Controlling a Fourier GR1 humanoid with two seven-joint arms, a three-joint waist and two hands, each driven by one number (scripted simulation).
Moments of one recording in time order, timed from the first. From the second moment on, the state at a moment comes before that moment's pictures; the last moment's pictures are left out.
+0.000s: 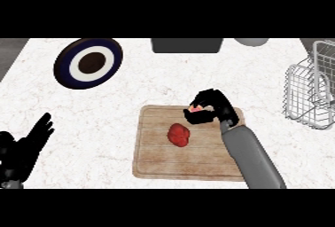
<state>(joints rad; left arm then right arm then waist) 0.05 0.29 0.22 -1.38 0.02 -0.14 0.15 -0.51 -0.01 0.16 -1.04 0.29 -0.05 0.43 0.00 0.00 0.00</state>
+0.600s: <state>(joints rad) 0.04 0.28 0.22 -1.37 0.00 -0.13 0.16 -0.73 0.00 0.53 -1.11 0.83 -0.24 1.05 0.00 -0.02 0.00</state>
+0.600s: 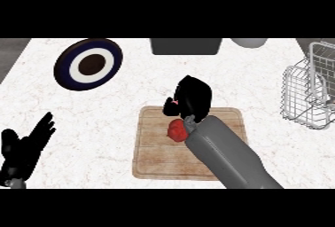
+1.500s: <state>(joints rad) 0.04 0.28 0.23 -1.36 0.01 -0.13 0.15 -0.84 -0.08 0.35 -1.53 1.24 -0.05 1.16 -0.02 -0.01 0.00</state>
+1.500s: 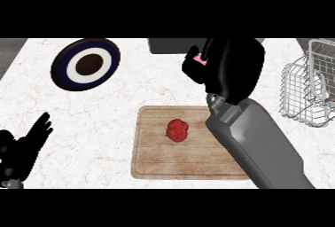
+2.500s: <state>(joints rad) 0.02 0.27 0.22 -1.38 0.00 -0.14 0.16 -0.92 -0.35 -0.18 -1.20 0.95 -0.27 0.68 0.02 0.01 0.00</state>
